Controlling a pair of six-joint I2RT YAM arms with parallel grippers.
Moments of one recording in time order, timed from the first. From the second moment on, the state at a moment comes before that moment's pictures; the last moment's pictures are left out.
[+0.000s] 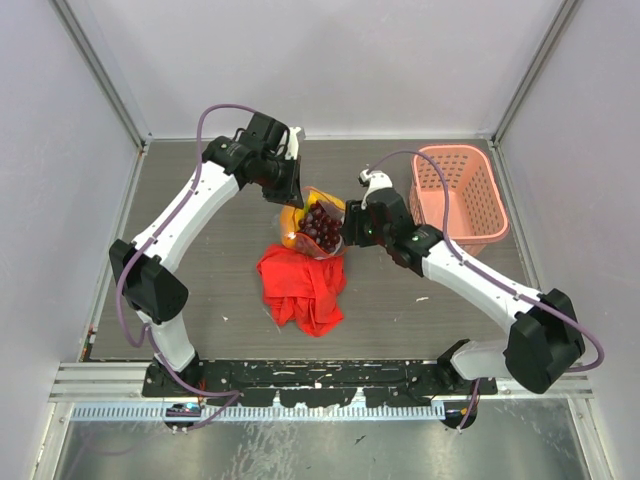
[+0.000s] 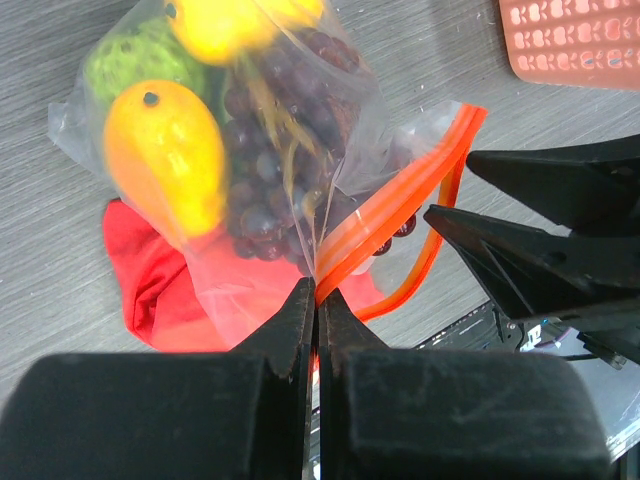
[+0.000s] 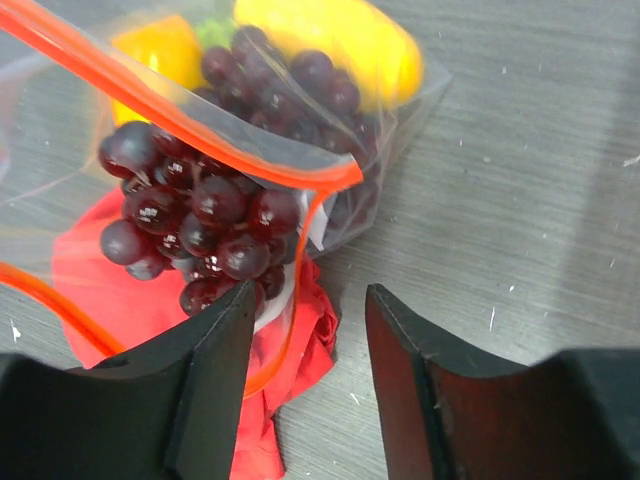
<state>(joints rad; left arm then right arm) -0.54 1.80 1.91 -1.04 0.24 -0.35 0.63 1.31 0.98 -0.25 0.10 0.38</state>
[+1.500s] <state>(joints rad) -0.53 1.75 1.74 -0.75 0.34 -0.44 0.51 1.41 1.43 -0.66 0.28 0.45</state>
